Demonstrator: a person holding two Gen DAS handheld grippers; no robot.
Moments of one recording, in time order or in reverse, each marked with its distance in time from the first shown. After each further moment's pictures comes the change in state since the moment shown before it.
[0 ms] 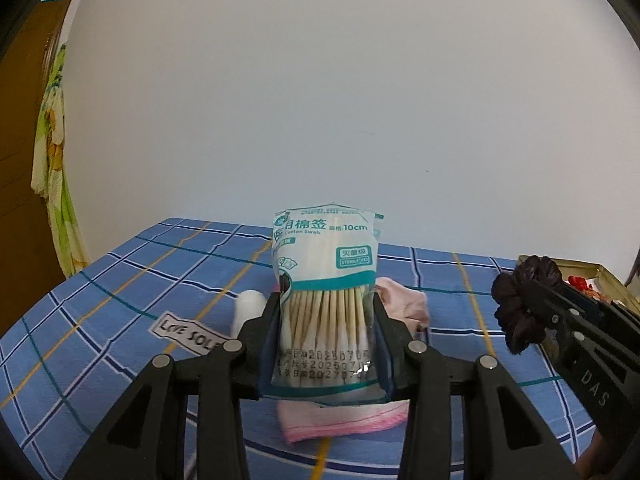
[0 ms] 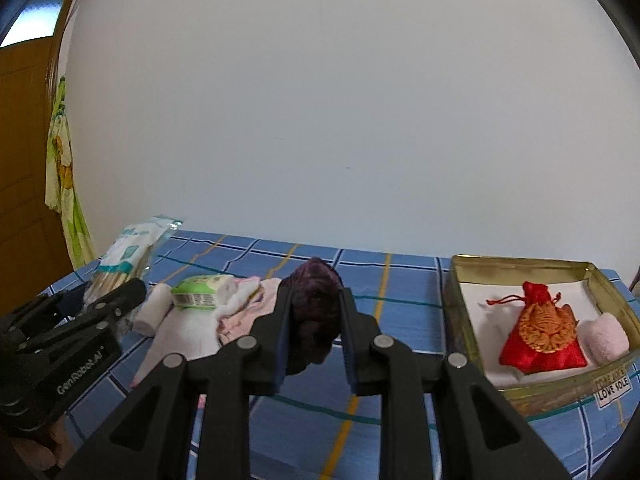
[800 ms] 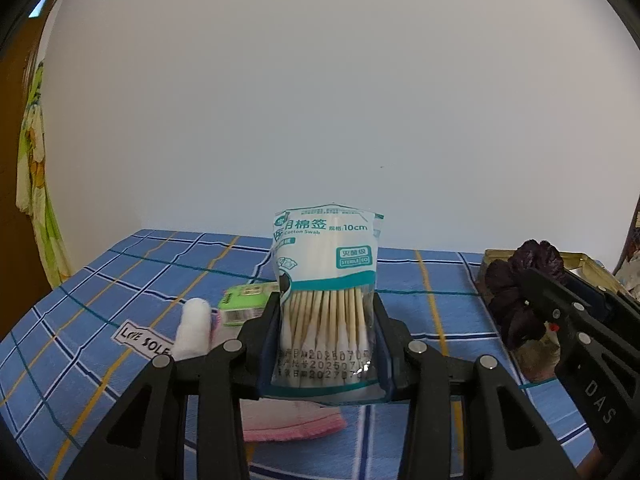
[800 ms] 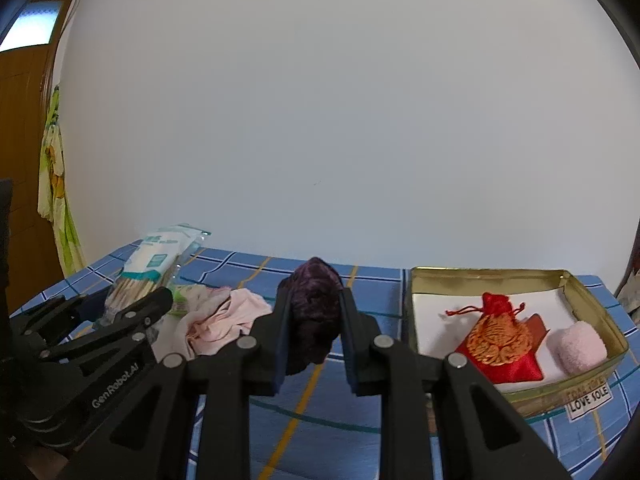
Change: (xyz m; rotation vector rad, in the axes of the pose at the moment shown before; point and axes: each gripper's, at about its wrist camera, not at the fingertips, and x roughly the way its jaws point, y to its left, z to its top) left arm 0.006 -0.058 0.001 0.051 0.001 -0.037; right arm -0.023 -0.030 0.002 0.007 -0.052 -0.046
